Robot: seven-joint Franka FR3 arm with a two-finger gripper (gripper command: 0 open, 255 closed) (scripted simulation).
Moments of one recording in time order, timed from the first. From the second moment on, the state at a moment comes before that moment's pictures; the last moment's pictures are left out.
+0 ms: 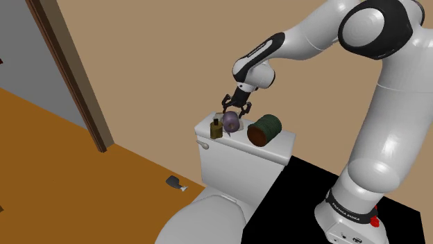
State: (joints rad) arm -0.15 0.14 -0.14 -2.19 0.53 2.46 0.16
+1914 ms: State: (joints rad) arm -0.15 0.06 -0.15 -2.16 0.46 2.36 0.24
